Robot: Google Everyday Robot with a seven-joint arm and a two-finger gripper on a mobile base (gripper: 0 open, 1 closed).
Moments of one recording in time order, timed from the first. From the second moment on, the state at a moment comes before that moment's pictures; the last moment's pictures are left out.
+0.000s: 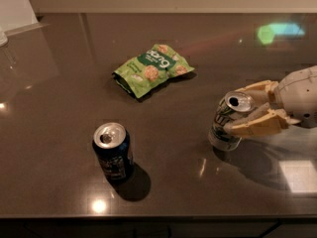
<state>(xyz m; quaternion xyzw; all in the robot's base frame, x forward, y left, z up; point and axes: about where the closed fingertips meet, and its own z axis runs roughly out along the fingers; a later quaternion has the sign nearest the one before) 0.418 -0.158 0.919 -0.55 0.69 0.27 0.39</state>
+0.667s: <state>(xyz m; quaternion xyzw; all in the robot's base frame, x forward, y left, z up) 0.409 -0.083 0.914 -0.60 0.64 0.32 0.36</state>
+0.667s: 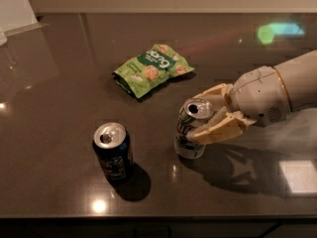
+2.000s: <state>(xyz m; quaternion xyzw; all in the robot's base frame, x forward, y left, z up) 0.381 -0.016 0.902 -0.68 0.58 0.33 0.31</state>
